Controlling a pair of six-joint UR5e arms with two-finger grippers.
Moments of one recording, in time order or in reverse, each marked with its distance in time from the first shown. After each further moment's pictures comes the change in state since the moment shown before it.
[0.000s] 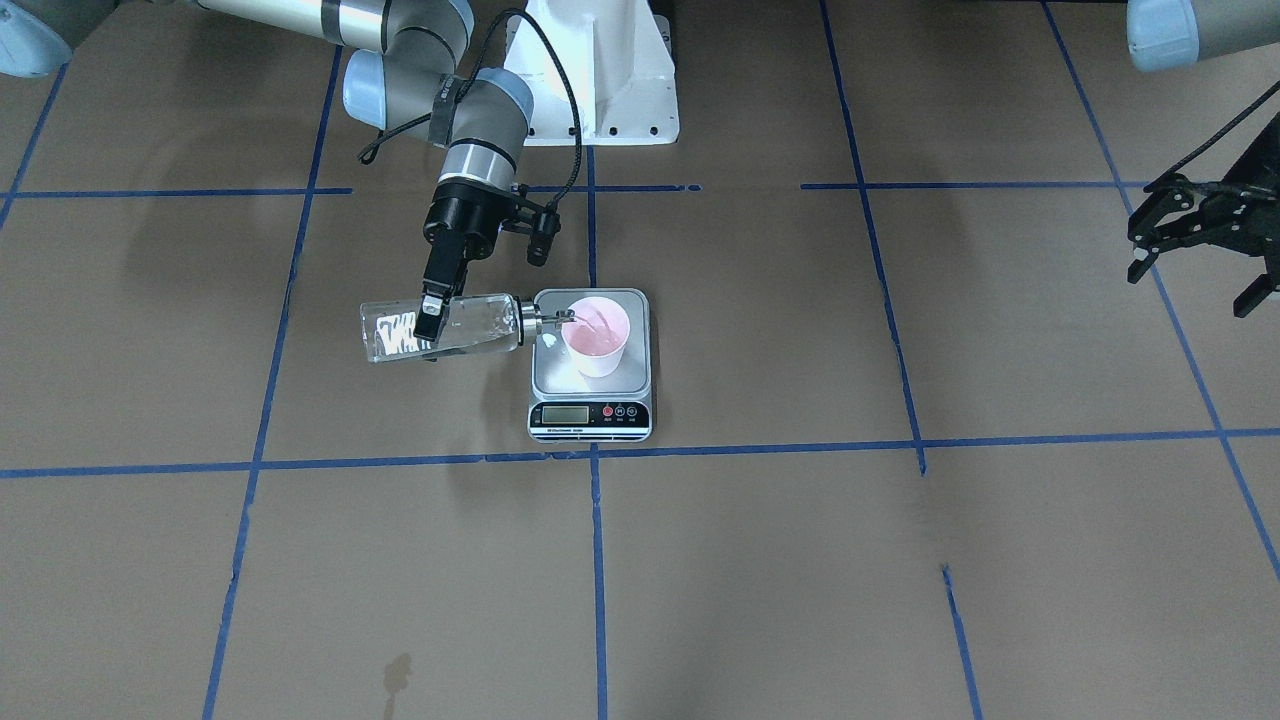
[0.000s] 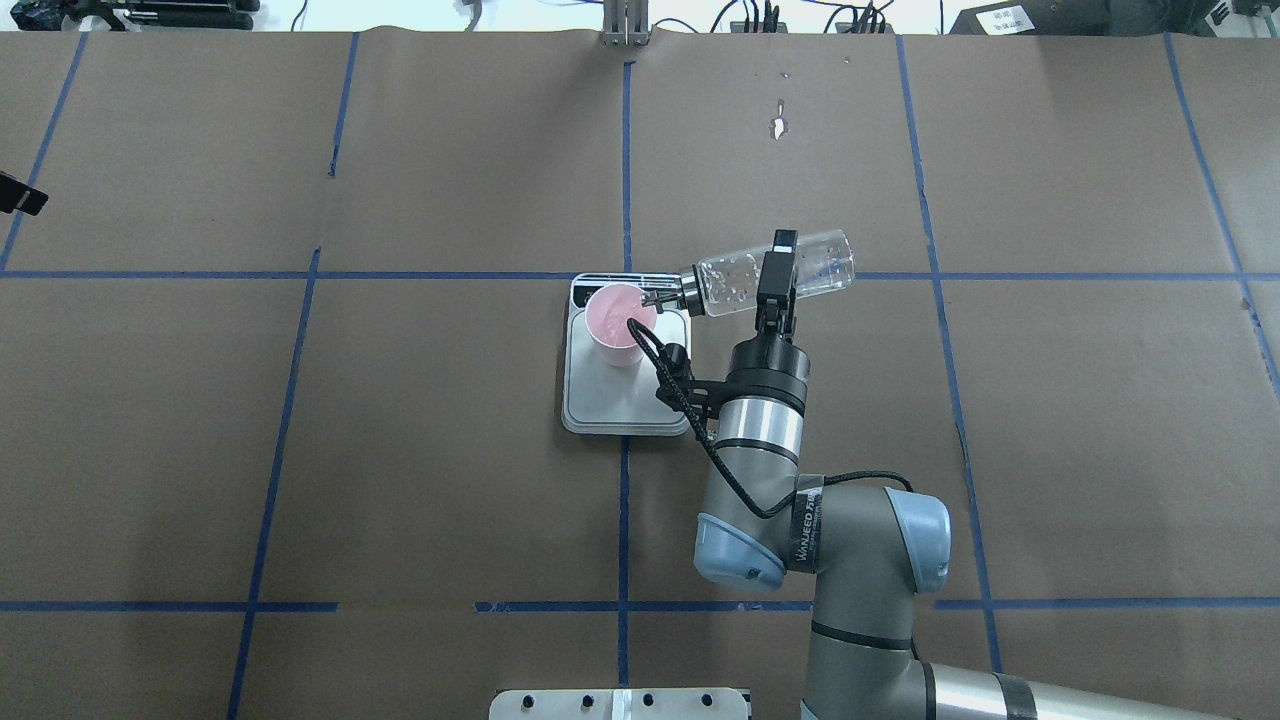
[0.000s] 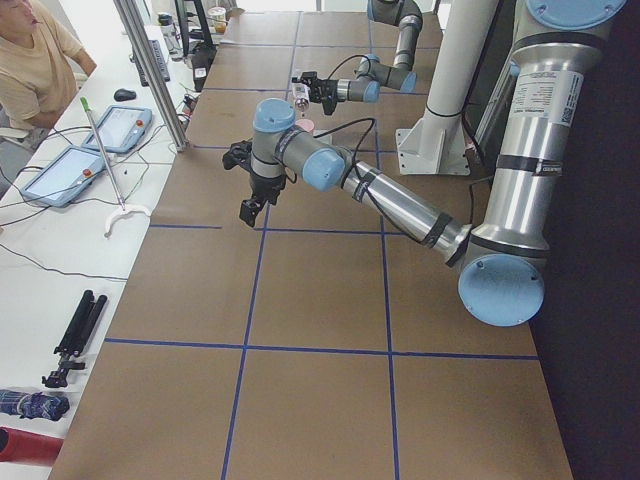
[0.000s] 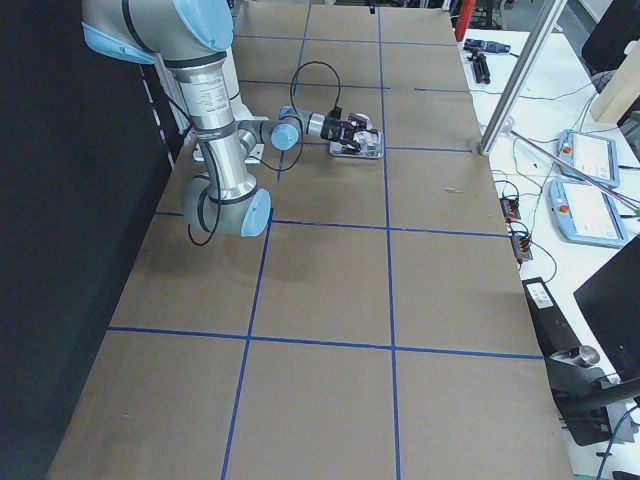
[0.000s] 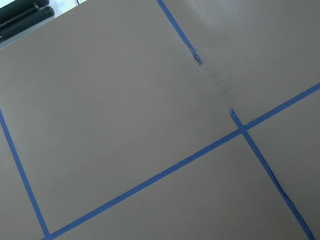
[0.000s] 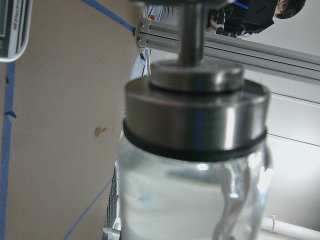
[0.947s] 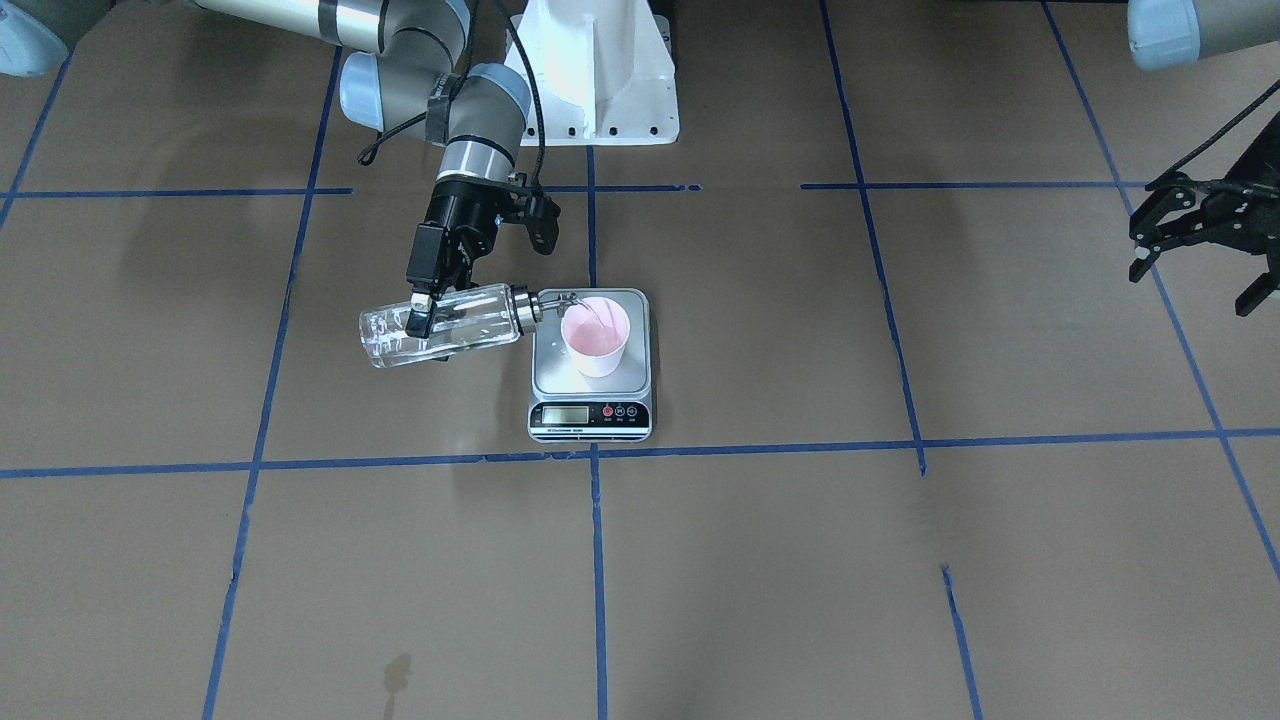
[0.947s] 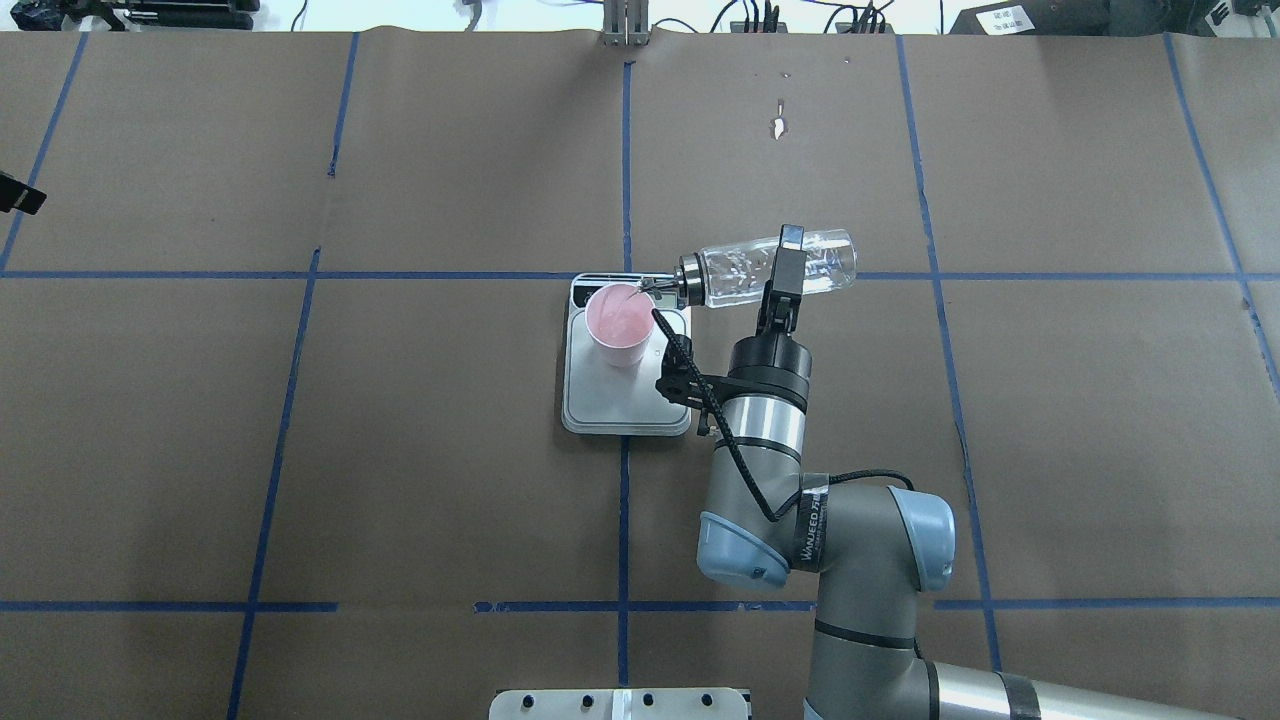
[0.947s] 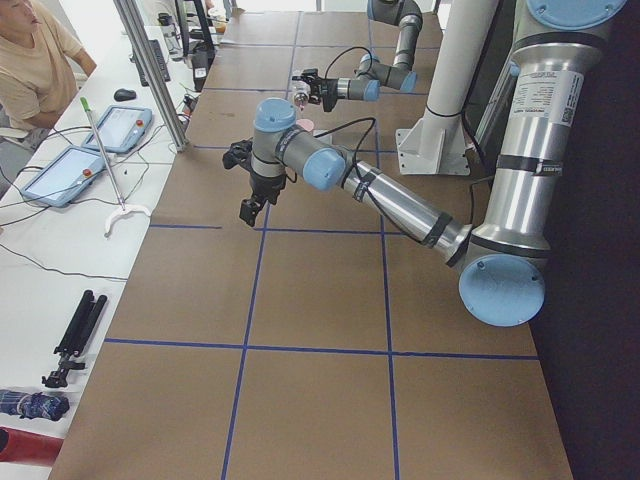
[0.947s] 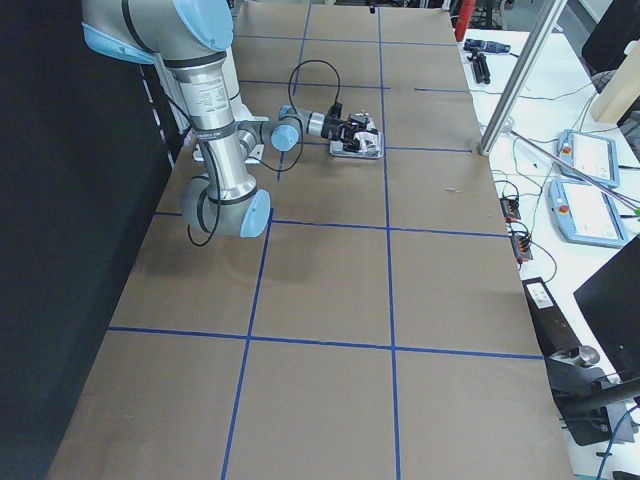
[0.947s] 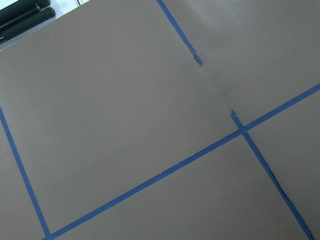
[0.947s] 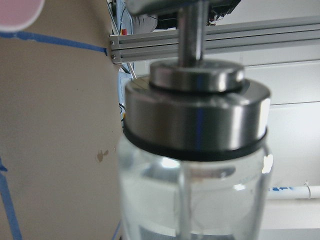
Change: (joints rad) left arm -0.002 0.001 -0.004 0.000 0.001 -0.002; right arm -0.001 -0.010 0.002 0.100 0.035 0.254
